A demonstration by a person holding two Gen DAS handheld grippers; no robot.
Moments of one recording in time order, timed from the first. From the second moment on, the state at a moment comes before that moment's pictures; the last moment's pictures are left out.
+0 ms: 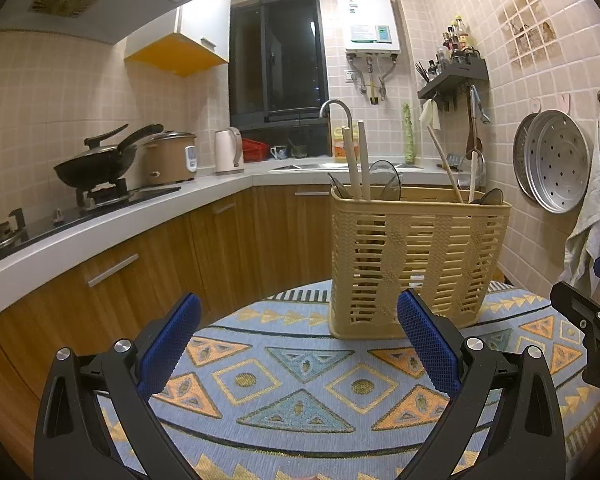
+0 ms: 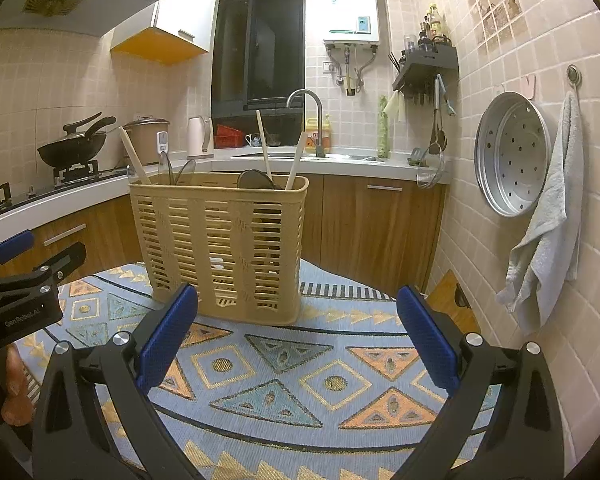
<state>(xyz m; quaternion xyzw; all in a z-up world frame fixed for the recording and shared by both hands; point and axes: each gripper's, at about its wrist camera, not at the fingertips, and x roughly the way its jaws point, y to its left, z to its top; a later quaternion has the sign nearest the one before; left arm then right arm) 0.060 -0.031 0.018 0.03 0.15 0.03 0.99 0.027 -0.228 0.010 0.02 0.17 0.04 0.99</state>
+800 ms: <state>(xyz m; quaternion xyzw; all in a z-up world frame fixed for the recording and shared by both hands) 0.061 -0.029 0.018 0.03 0.15 0.03 0.99 0.028 -0.229 0.009 0.02 0.17 0.04 0.98</state>
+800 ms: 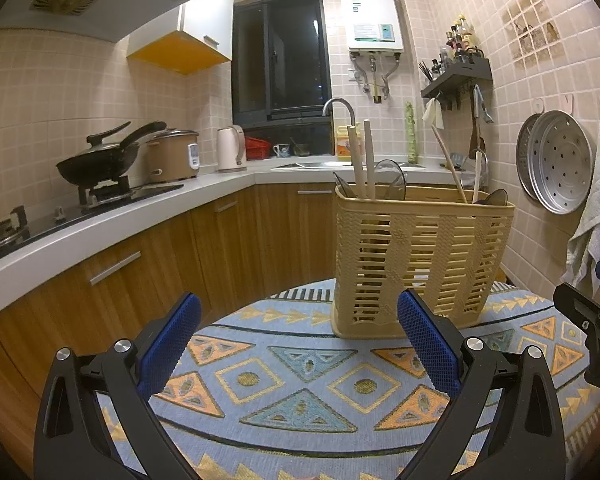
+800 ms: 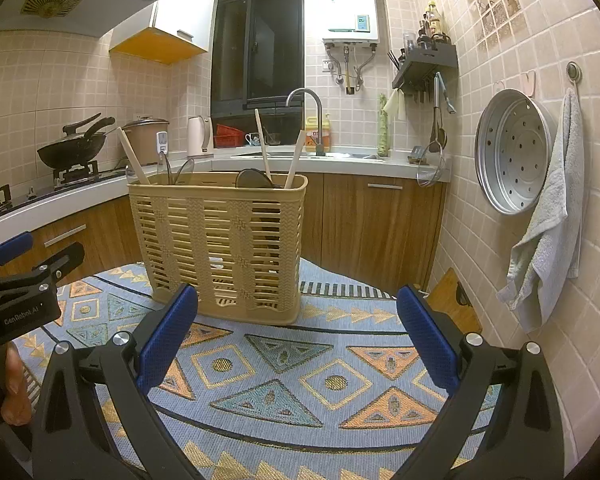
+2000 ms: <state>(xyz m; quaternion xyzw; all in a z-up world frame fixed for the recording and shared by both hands) 0.058 -0.036 0.019 0.04 0.15 0.03 0.99 0.031 -0.225 0.006 0.01 0.17 0.05 0.98</state>
